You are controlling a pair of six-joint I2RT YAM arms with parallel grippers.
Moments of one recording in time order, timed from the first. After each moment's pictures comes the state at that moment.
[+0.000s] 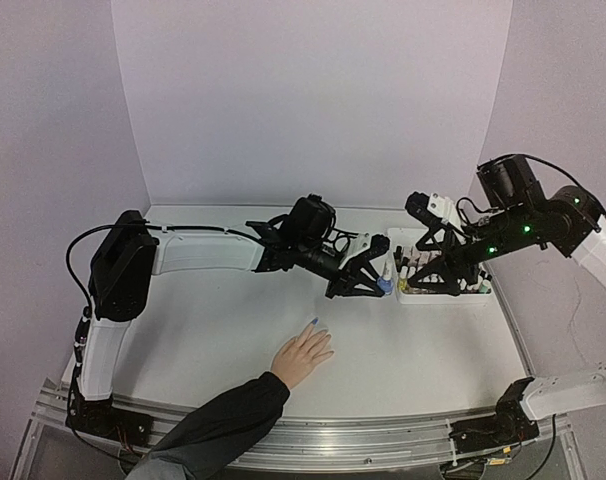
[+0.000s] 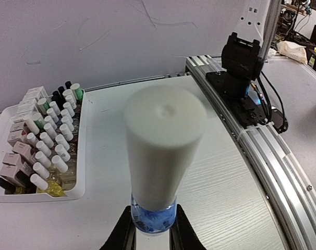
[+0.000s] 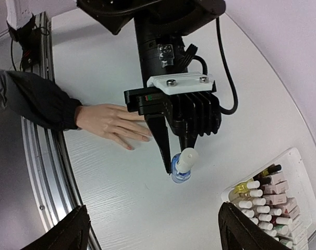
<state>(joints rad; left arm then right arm) -0.97 2.17 1.73 -0.06 0.81 0.44 0.64 1.14 1.35 -1.03 -0.34 -0.44</state>
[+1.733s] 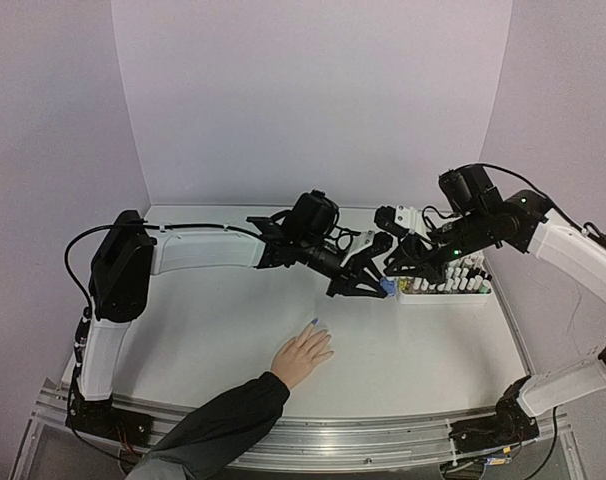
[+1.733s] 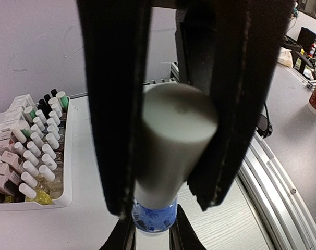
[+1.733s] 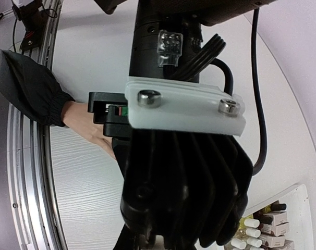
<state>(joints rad) -0.97 2.17 1.77 -0.12 0.86 0.42 0.61 1.30 1.27 -0.84 -0.43 -0.60</state>
